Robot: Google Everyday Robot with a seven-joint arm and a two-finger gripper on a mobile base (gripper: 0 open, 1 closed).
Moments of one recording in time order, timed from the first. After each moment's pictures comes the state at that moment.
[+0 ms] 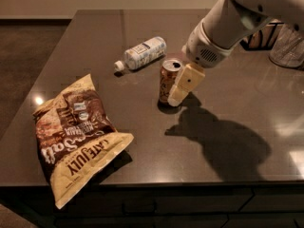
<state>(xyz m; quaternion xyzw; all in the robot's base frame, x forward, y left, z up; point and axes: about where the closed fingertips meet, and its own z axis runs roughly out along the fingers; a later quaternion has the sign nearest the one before) 0.550 -0.091 0.912 -0.58 0.77 0.08 0.24</state>
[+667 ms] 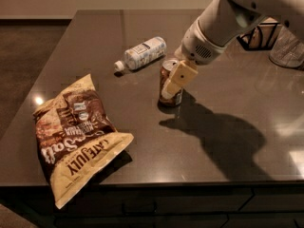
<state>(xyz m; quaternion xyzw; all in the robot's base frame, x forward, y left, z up) 0.563 -0.078 0.911 -0.57 0.77 0.11 0.25</state>
